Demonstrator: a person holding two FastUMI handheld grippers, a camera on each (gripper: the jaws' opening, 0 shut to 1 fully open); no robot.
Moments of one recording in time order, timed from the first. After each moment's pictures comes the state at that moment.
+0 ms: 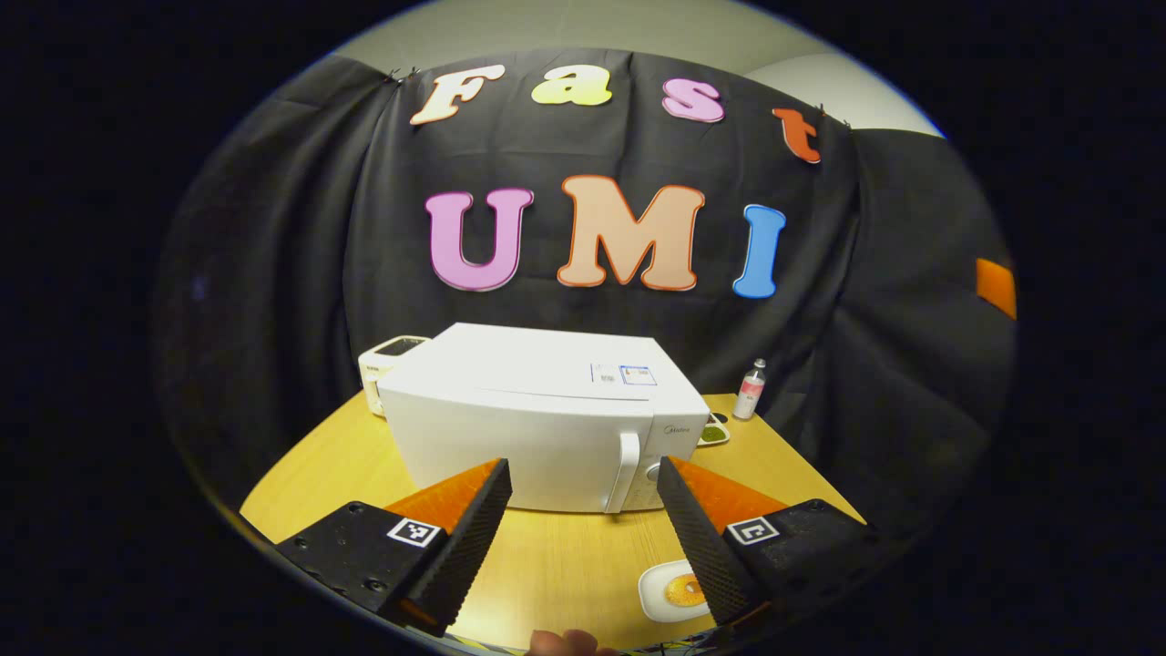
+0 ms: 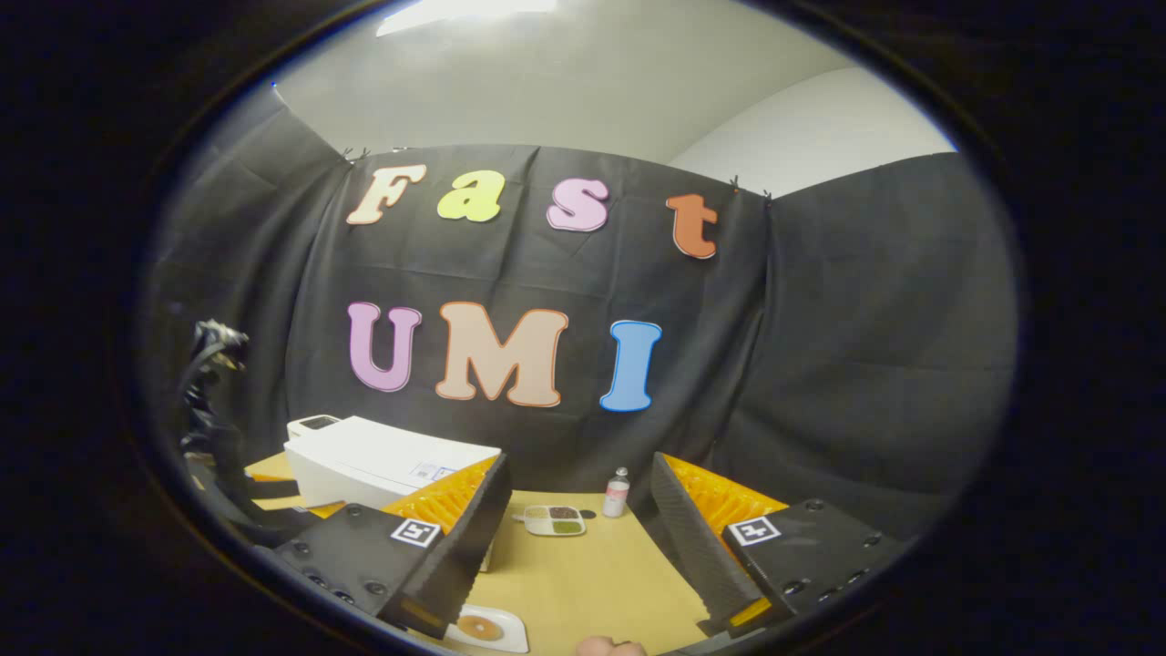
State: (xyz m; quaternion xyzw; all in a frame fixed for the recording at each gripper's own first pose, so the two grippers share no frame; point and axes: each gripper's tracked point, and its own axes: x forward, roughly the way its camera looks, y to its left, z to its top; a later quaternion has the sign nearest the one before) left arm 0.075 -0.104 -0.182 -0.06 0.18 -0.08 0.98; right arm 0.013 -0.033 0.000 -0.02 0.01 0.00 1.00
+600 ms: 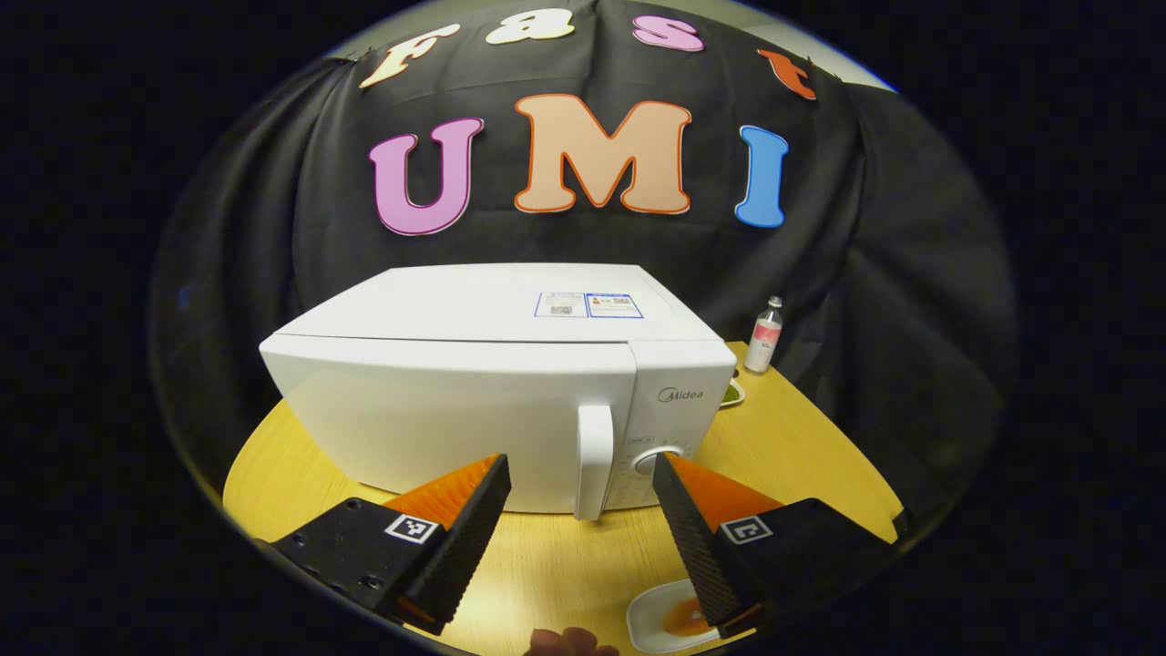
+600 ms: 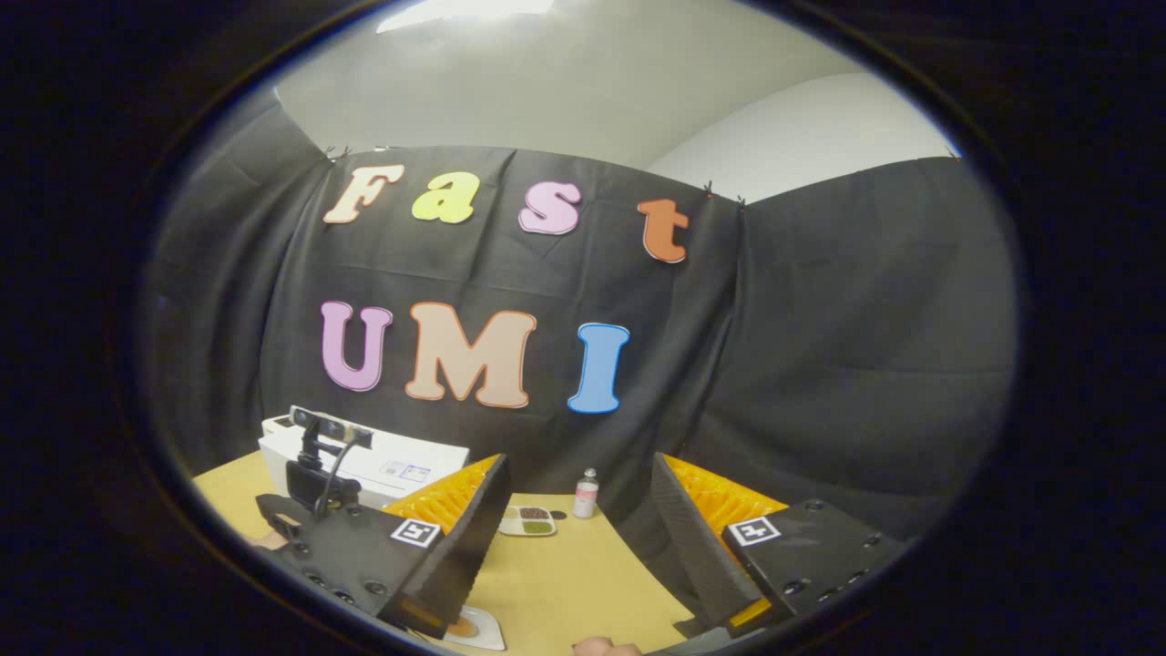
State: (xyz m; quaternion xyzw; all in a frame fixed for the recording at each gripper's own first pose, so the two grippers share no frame) left arm 0.161 -0.173 -0.272 -0.02 0.24 -0.11 0.97; right arm 0.002 -0.072 -0.002 -0.03 0.00 -0.04 1.00
